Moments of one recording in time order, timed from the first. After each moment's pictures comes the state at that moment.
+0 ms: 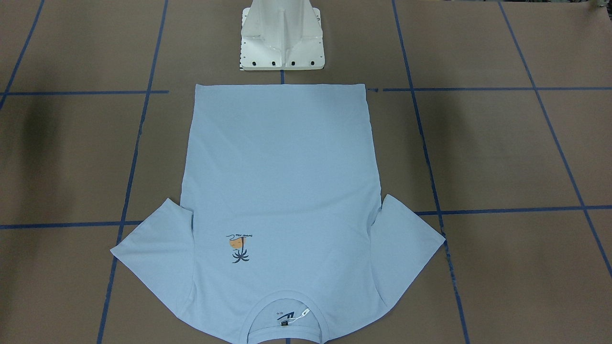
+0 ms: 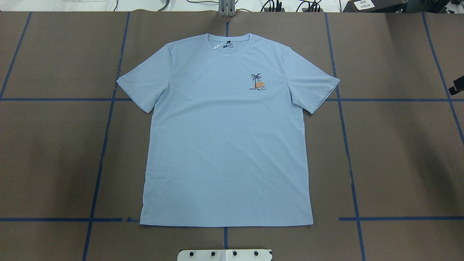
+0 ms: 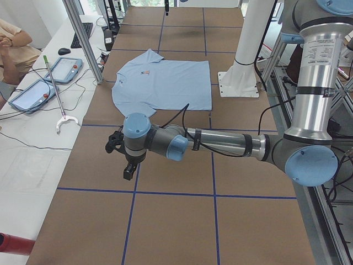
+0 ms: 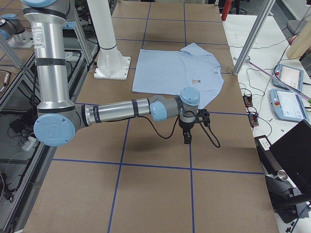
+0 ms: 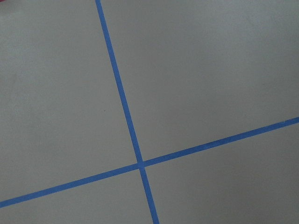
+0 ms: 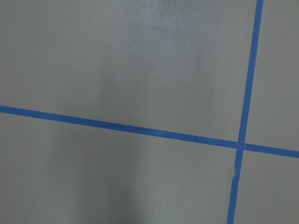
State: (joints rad) left arm -1.53 -1.62 -1.60 -1.83 -2.35 0.02; right arm 1.35 -1.52 1.68 -1.44 2.29 0.22
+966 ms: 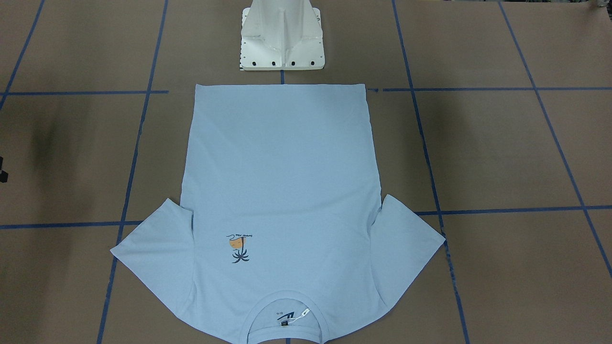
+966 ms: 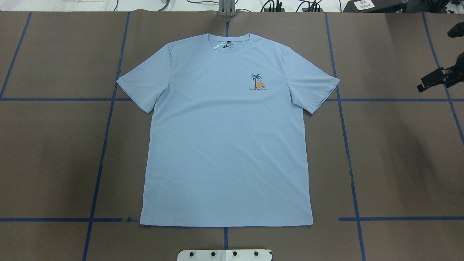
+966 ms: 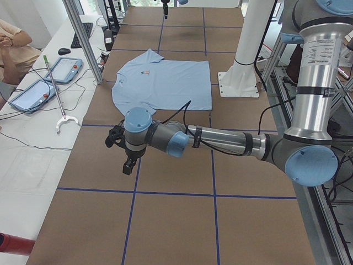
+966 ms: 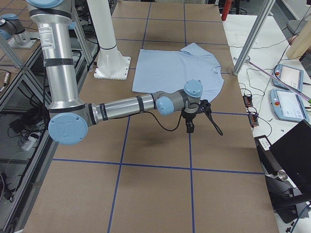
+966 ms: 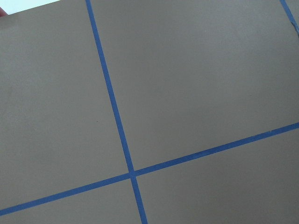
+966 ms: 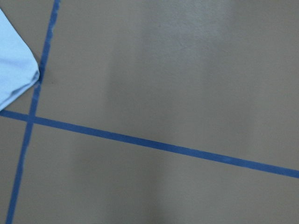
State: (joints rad) left arm -1.53 -1.62 -1.64 -1.84 -2.36 -0.02; right arm 1.23 -1.42 1.64 -1.36 2.31 0.36
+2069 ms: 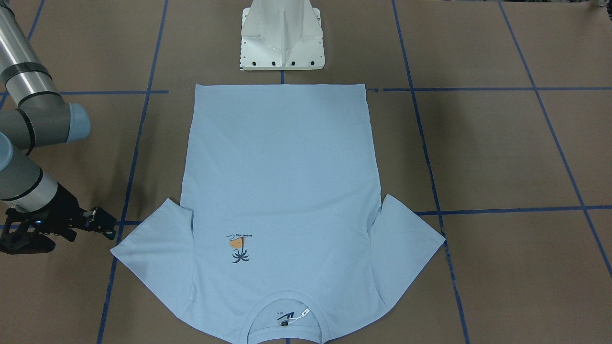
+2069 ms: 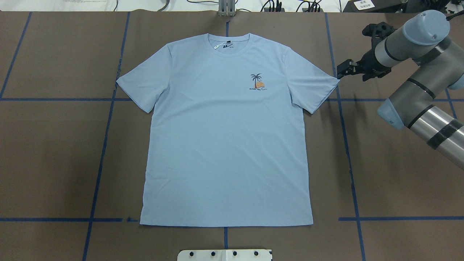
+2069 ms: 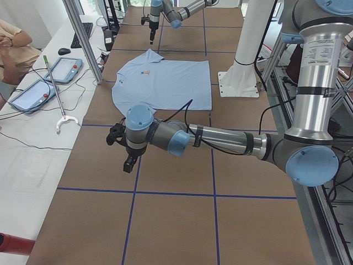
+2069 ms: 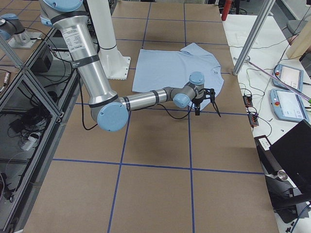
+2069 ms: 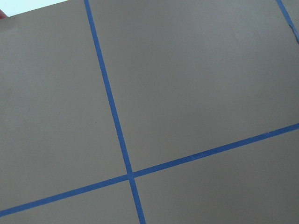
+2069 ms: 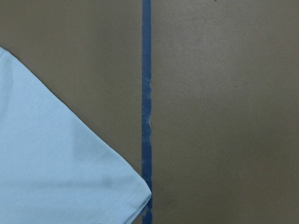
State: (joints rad) left arm -1.53 -1.62 -1.65 -1.84 -2.36 -0.02; right arm 0.99 -1.15 1.32 -1.00 2.10 0.92
